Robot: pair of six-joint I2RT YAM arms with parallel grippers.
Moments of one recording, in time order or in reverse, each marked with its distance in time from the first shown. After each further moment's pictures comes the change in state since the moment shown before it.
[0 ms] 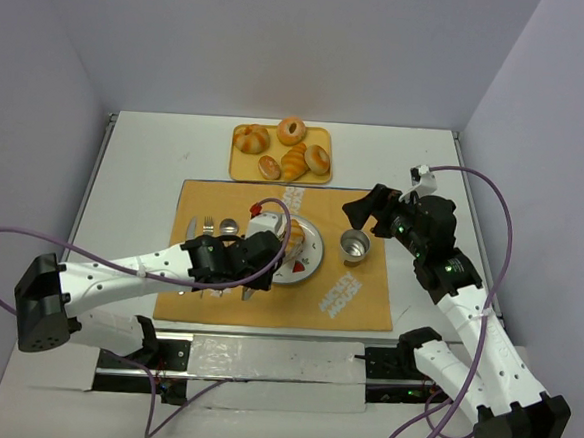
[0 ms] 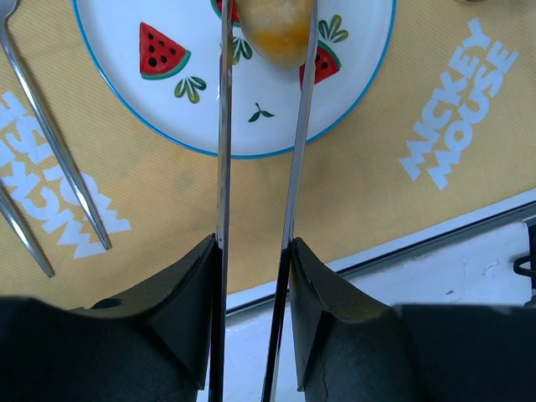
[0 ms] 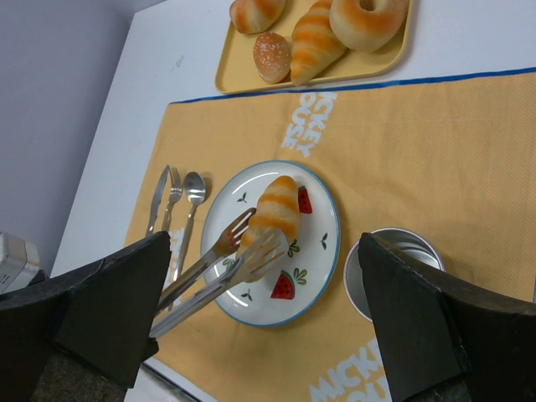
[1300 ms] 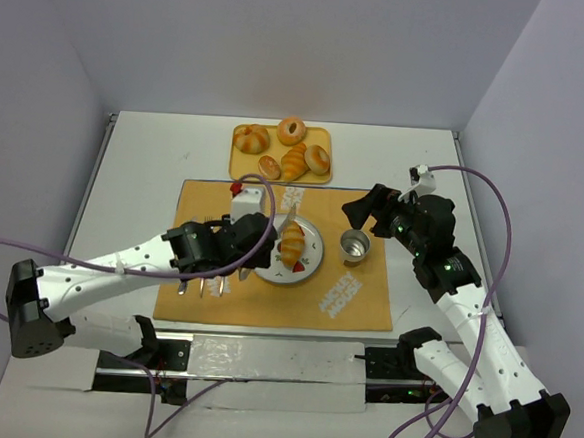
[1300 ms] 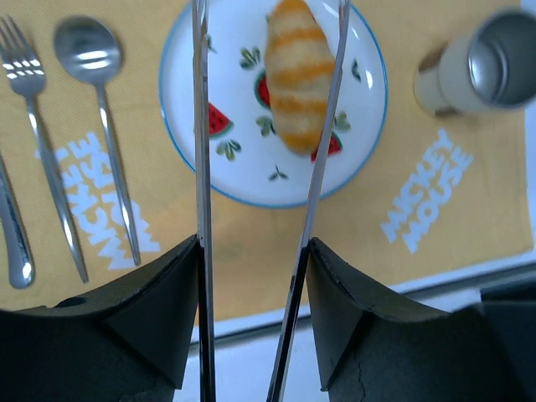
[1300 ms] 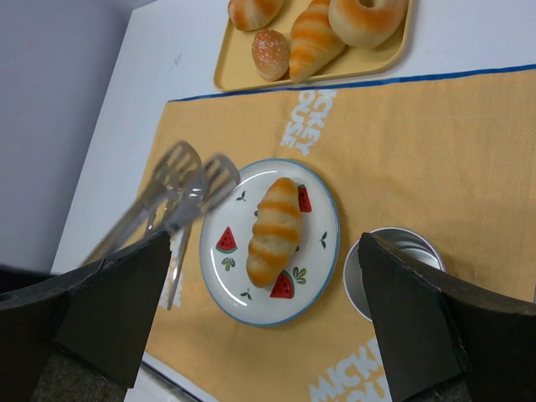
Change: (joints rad) left arm 0.014 -0.046 0.118 -0.102 -0.153 -0.070; right arm 0.000 0.009 0.000 0.001 -0.002 0.001
